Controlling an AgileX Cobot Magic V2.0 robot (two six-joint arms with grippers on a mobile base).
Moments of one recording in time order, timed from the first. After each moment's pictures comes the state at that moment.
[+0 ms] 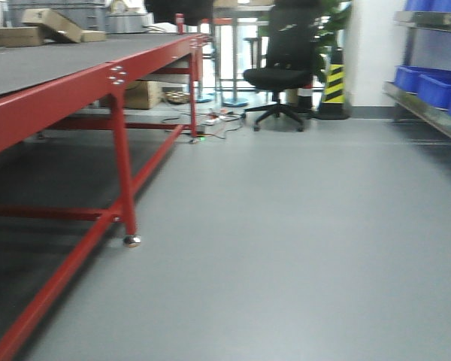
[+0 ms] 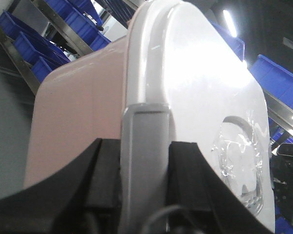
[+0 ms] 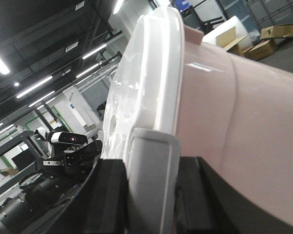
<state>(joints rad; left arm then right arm) 0.11 1.48 -1.50 -1.68 1.09 0.89 -0.17 1.29 -1.31 1.76 1.06 -0.95</state>
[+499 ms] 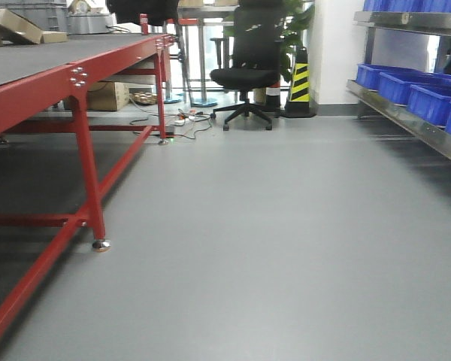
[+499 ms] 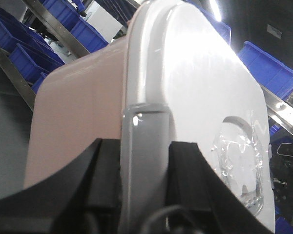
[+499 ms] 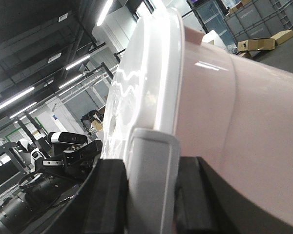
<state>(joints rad) 0.11 1.48 -1.50 -1.68 1.09 0.89 -0.17 1.29 -1.31 1.76 1.06 -0.95</state>
